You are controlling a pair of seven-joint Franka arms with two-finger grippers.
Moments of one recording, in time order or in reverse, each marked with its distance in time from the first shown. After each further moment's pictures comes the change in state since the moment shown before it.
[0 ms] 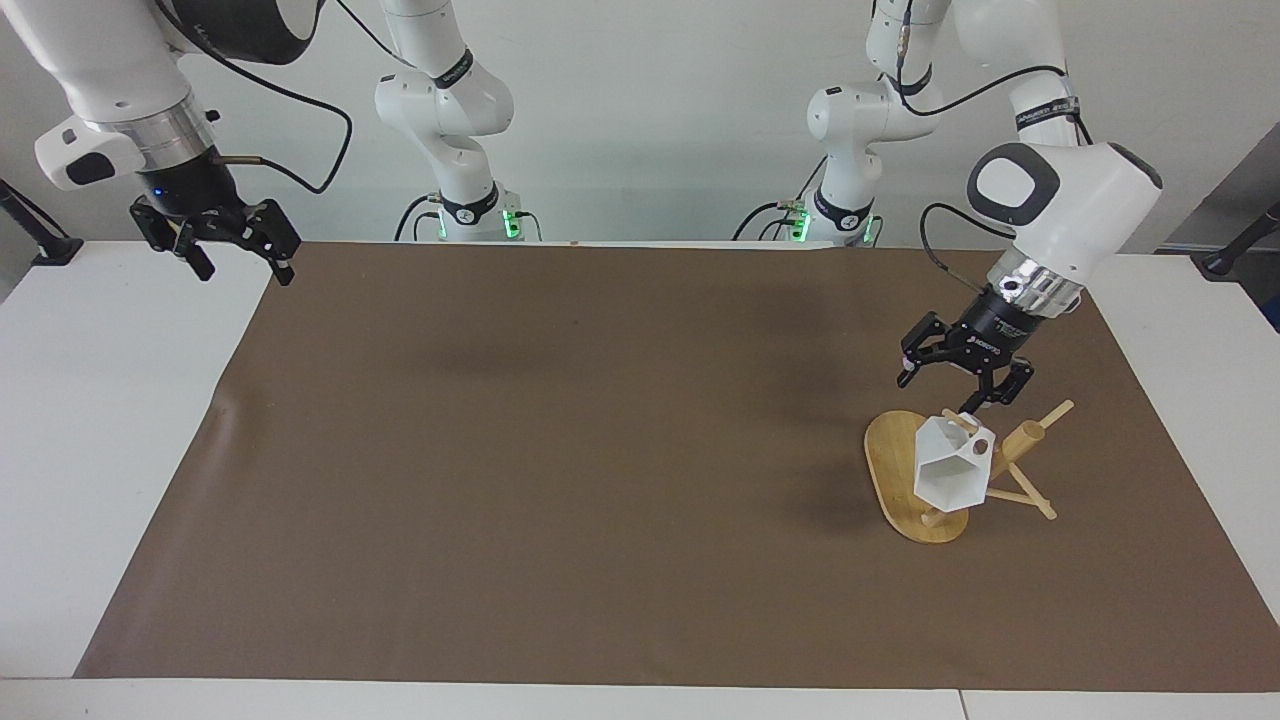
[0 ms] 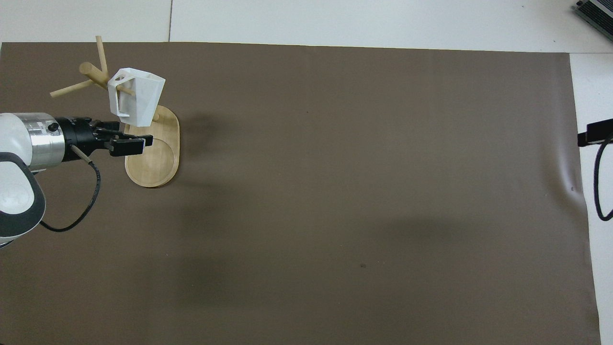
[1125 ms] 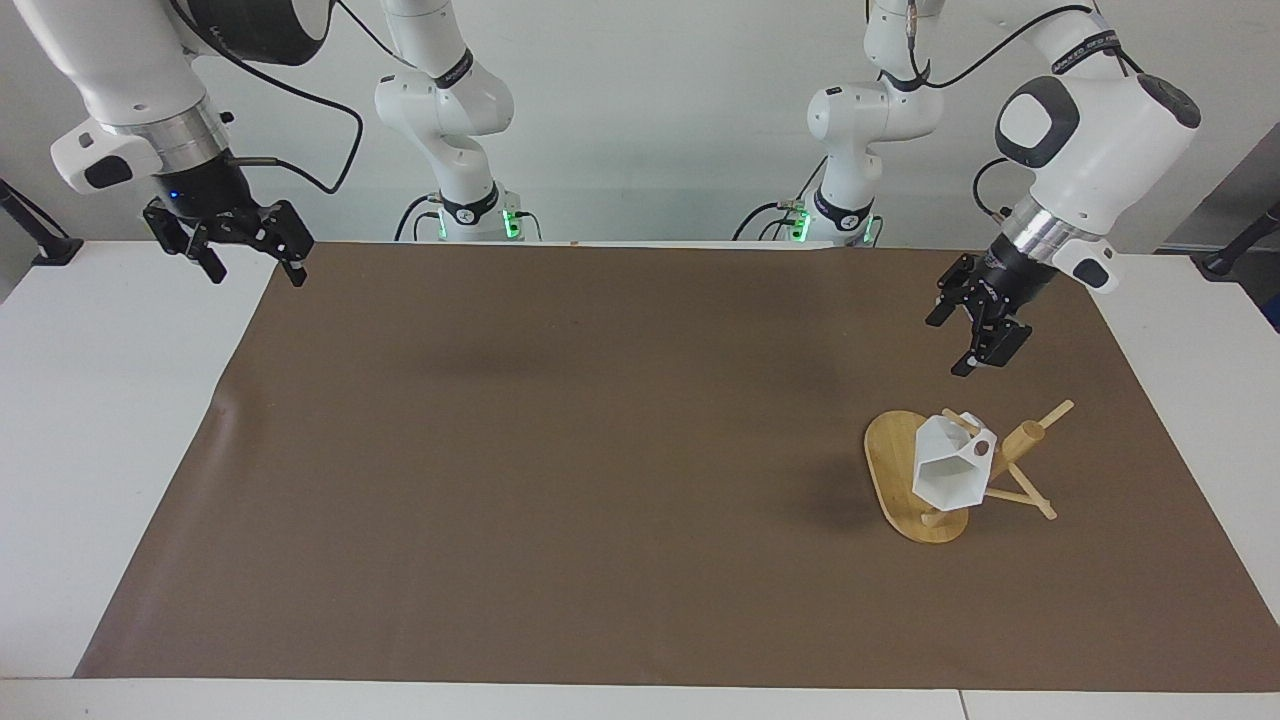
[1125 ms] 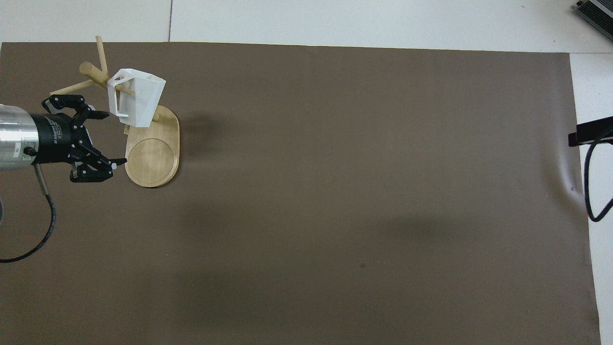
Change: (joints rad) left arm 0.008 -0.060 0.007 0.112 0.241 -0.313 1.174; right arm 0.022 0.000 0.000 -0.002 0.000 0.000 0.000
